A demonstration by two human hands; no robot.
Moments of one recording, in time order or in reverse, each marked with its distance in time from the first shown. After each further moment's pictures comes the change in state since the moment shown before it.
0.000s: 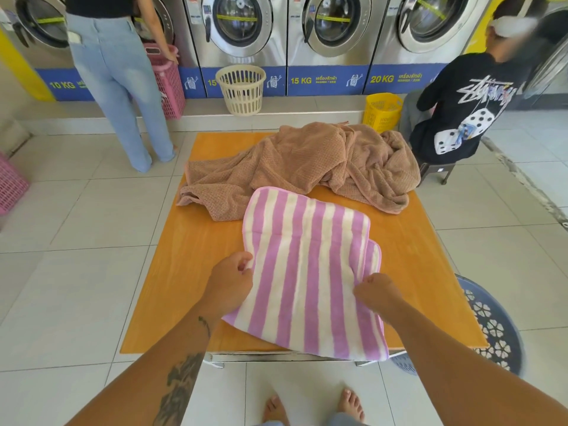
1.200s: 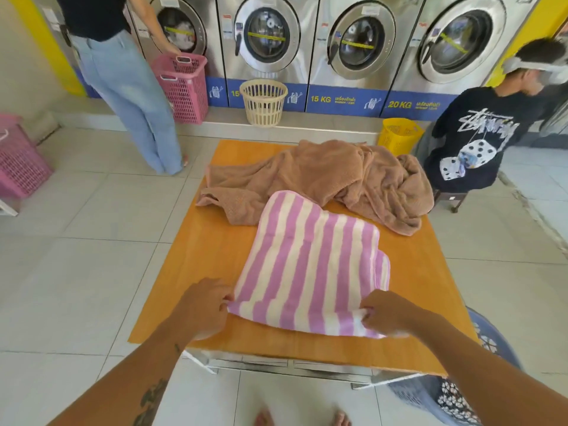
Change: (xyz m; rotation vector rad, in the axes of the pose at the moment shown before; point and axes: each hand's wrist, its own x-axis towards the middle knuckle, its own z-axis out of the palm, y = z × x) left_hand -0.021 -0.072 -0.045 0.640 -0.048 0.370; right_hand -0.020 -0.020 -0.034 -0.835 -0.385 -0.493
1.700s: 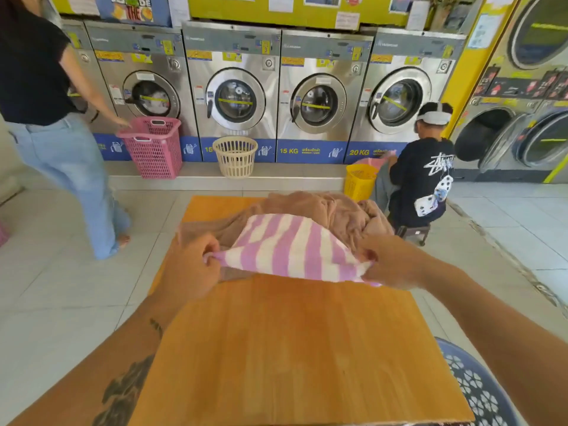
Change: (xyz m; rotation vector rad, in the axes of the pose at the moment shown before) left_hand 0.090 0.066 -0.133 -0.276 0.563 0.030; right_hand -0.067 -0.012 -0.166 0.054 0.503 -0.070
